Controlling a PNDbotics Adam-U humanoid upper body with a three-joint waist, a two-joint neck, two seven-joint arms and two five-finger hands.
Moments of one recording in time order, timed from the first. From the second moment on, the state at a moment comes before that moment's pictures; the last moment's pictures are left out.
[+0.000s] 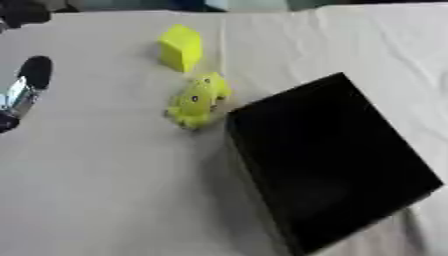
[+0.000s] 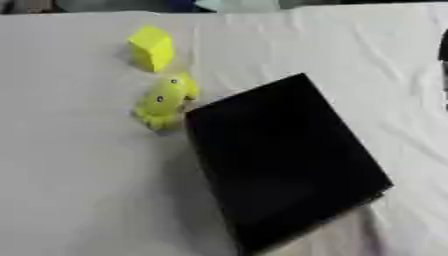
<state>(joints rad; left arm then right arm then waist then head) -0.35 0.94 -0.13 -1.99 -0.46 -0.07 0.21 -0.26 -0.71 -0.06 -1.99 0.46 -0.25 -0.35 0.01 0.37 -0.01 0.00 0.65</state>
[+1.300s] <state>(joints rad) -0.62 0.93 -0.17 -1.99 -0.48 0.01 -0.13 -0.26 -0.71 -0.05 -1.99 0.46 -0.24 -0.35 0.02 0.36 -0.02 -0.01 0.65</state>
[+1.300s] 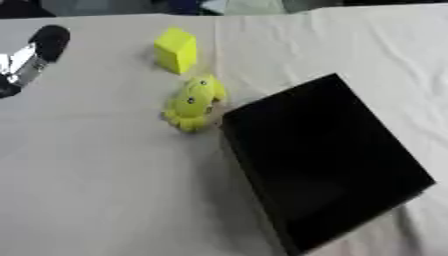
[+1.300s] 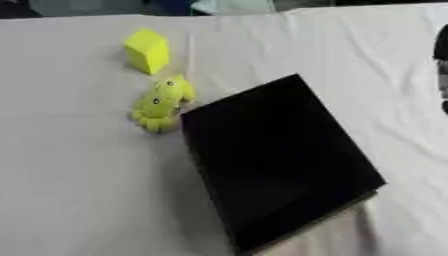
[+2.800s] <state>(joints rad) -1.12 0.65 -0.34 -1.39 -0.82 -0.12 -0.56 -0.30 -0.71 -0.04 -1.99 0.45 -0.25 -0.32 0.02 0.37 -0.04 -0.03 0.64</state>
